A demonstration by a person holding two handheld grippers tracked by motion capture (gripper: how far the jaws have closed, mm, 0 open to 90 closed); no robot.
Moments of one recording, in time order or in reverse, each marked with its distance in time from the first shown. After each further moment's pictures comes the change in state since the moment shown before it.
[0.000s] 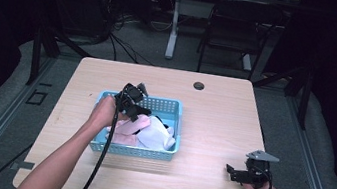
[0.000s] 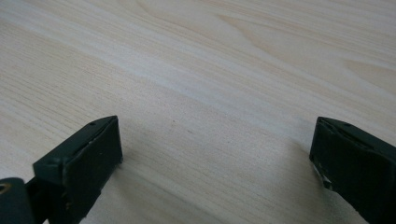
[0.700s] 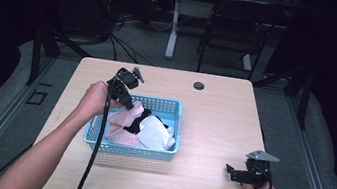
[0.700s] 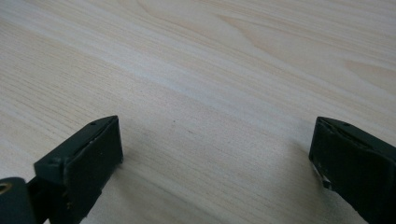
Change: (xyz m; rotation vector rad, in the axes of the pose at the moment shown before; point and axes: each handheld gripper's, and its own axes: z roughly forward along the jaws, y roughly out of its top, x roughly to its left) left arm -0.003 0.005 -0.073 -0.029 0.023 0.026; right arm 0.000 0.000 0.000 0.001 0.001 0.000
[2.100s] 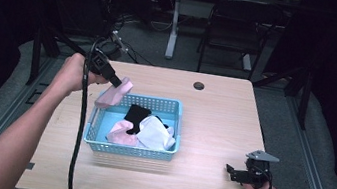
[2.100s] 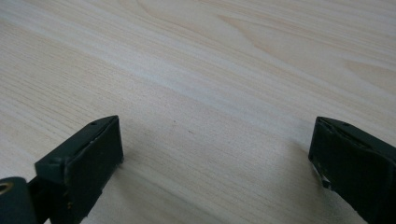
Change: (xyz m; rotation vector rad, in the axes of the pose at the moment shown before) left arm 0.031 -0.011 -0.093 -0.100 -0.011 -0.052; right arm 0.000 0.000 0.000 -0.002 -0.001 0.000
